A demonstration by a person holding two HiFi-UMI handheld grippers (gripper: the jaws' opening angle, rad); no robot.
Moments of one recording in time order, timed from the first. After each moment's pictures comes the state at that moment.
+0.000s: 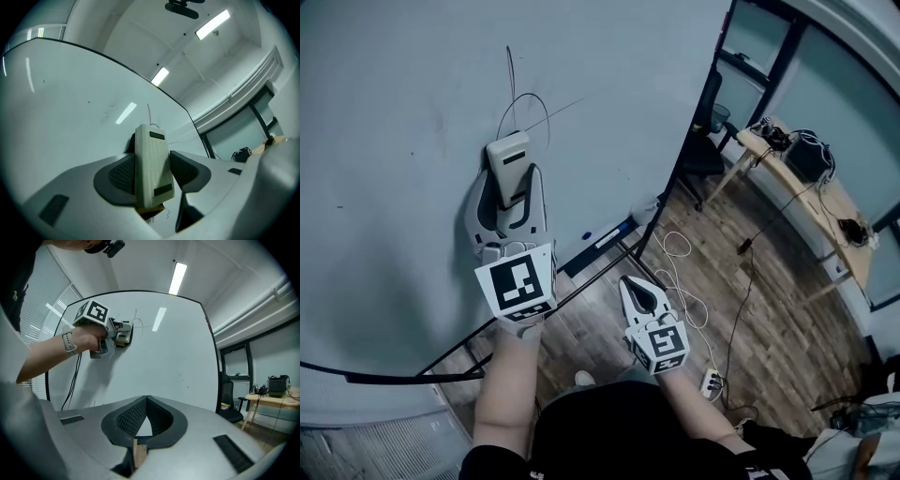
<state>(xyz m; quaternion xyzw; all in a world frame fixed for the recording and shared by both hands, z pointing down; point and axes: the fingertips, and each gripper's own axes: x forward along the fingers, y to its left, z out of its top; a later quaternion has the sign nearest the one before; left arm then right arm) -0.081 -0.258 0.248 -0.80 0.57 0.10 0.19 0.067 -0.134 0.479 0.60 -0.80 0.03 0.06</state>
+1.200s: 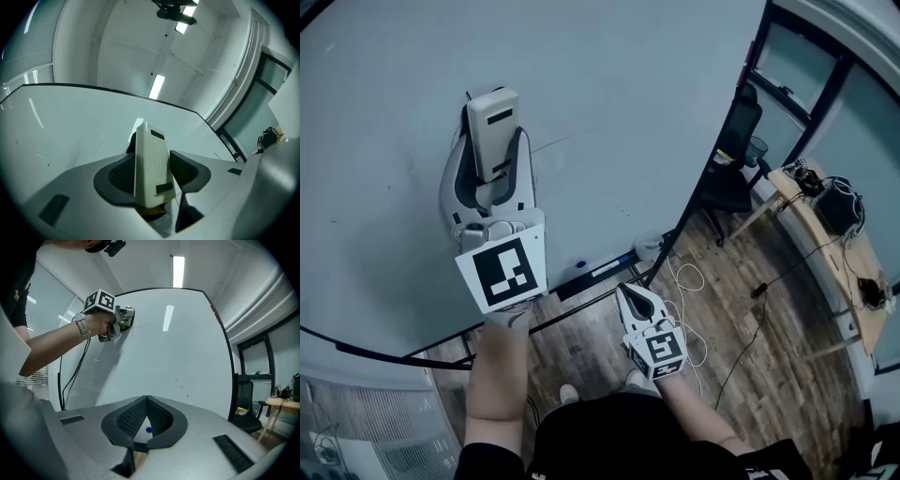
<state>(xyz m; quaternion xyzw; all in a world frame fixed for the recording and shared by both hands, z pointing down) -0.028 -0.276 0.132 -0.70 0.65 0.14 0.28 0.134 -0.198 0.458 0.51 -0.86 0.02 0.05</state>
